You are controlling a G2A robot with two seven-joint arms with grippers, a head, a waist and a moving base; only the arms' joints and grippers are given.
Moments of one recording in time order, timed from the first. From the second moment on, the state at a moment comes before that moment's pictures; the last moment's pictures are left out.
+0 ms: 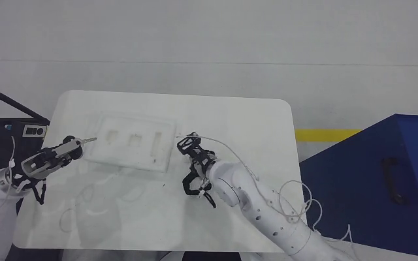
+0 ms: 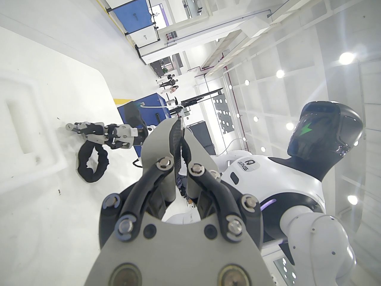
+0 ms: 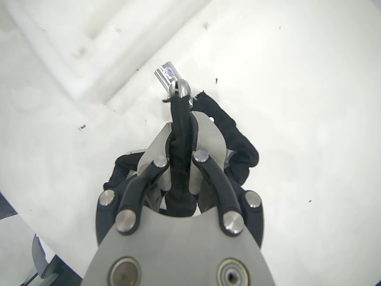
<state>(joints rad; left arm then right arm) 1.50 -0.76 -1.89 -1.47 -0.99 -0.47 -1.35 -0.96 -1.44 0.77 -1.59 -1.17 0.04 0.82</state>
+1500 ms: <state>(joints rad) 1.53 -0.75 -1.73 -1.66 -0.54 -0.17 -1.27 -1.31 -1.36 0.73 -1.95 -1.81 -0.21 0.54</state>
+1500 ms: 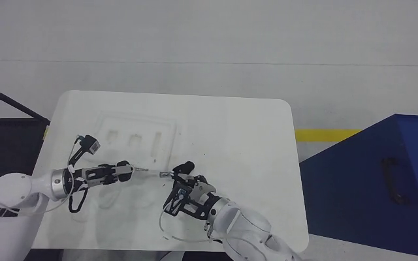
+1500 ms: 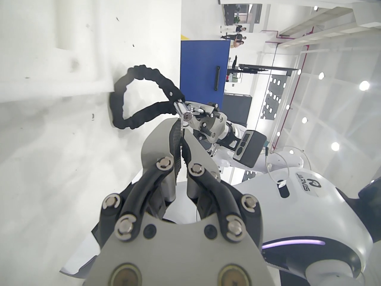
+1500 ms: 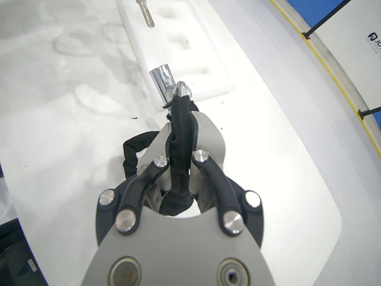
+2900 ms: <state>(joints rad) 1.58 -0.76 -1.72 -1.71 -0.49 -0.17 -1.19 -1.29 -1.41 0.70 -1.93 -1.84 -0.22 0.56</state>
